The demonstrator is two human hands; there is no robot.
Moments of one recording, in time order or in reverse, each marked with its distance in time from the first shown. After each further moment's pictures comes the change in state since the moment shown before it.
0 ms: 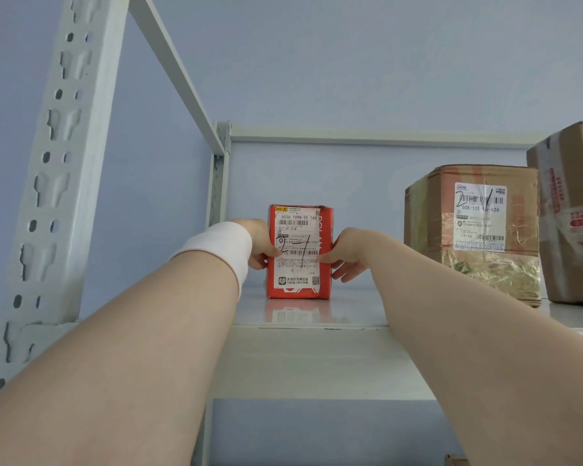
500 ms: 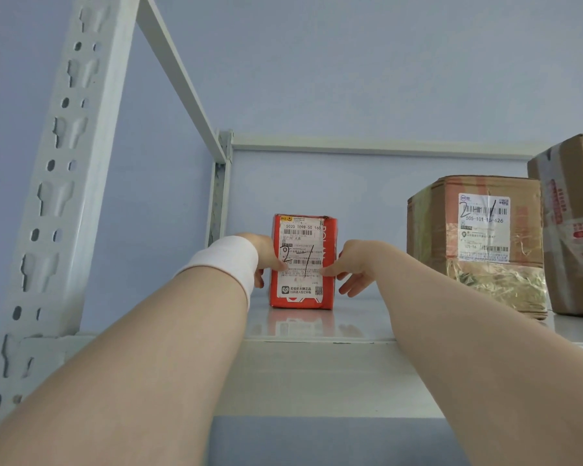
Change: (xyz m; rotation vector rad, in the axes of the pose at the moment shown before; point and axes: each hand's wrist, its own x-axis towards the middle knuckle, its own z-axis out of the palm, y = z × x) left_hand -0.009 0.002 0.005 0.073 -0.021 -0.013; right_hand 0.002 0.001 0.000 -0.022 -0.018 0.040
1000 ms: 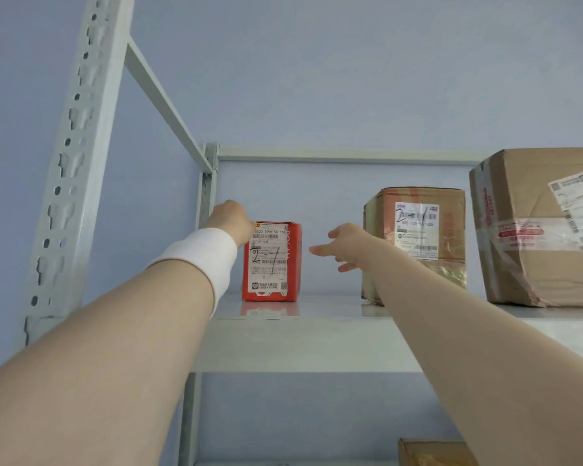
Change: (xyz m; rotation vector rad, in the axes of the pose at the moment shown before) left_hand -0.058 0.039 -0.015 -0.010 0.537 0.030; right_hand -0.079 0.023 -0.039 0.163 0.248 -0.181
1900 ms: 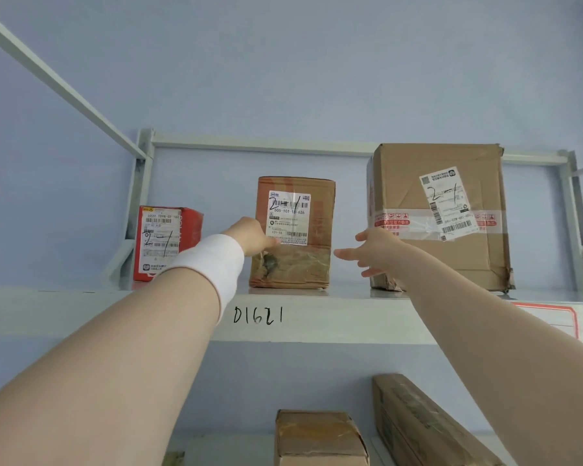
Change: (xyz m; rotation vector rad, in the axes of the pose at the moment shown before) left_hand -0.084 0.193 0.097 -0.128 -0.302 0.061; right_hand -0.051 0.158 -0.187 -0.054 0.030 0.082
